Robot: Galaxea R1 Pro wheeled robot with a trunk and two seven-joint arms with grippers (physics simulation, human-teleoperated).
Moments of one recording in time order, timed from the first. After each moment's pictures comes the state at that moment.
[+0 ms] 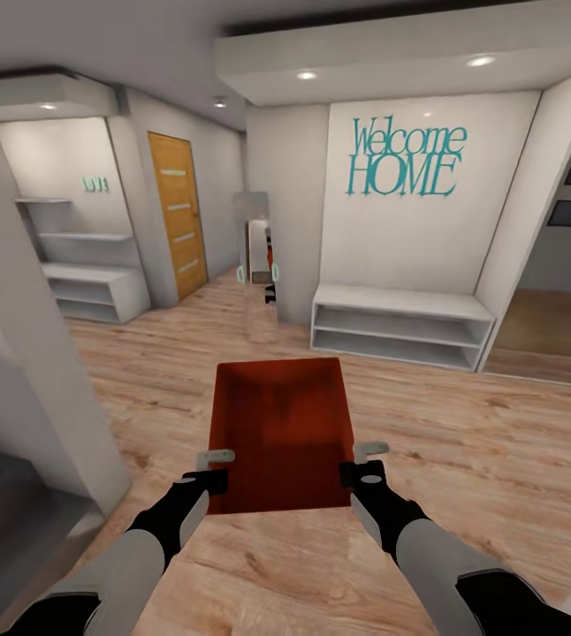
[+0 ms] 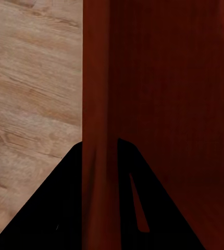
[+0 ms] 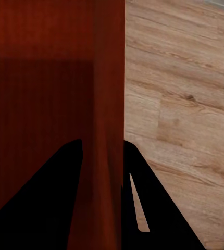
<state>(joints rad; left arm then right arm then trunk) -0.76 -0.11 0.05 -0.33 0.01 0.18 0.13 -0.81 0.13 0.08 -0.23 0.05 0.05 -0.26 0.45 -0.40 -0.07</state>
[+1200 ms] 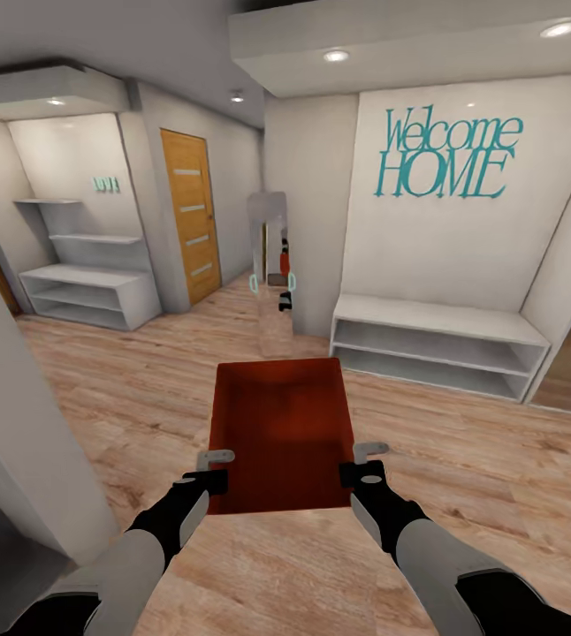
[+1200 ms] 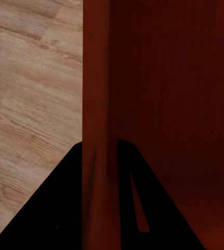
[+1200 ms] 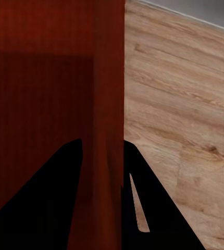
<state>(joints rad) -0.76 -0.11 0.05 -0.33 0.01 0.18 0.13 -0.81 0.13 0.08 -0.23 0.05 0.05 -0.26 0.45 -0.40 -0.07</state>
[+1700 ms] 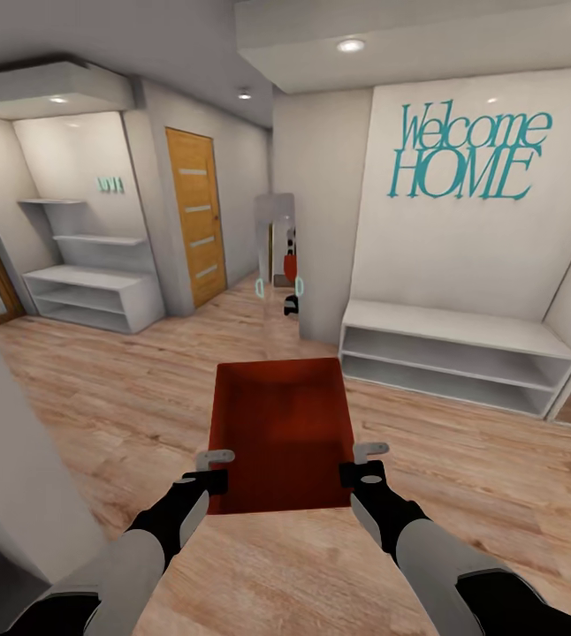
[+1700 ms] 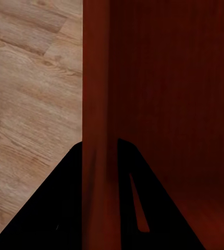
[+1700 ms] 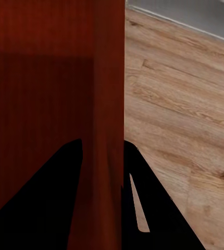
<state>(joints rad) -0.76 -0.11 0.05 -0.33 0.01 0.18 0.13 -0.81 0.13 0.08 -0.23 0.05 0.05 -0.26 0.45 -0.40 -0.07</state>
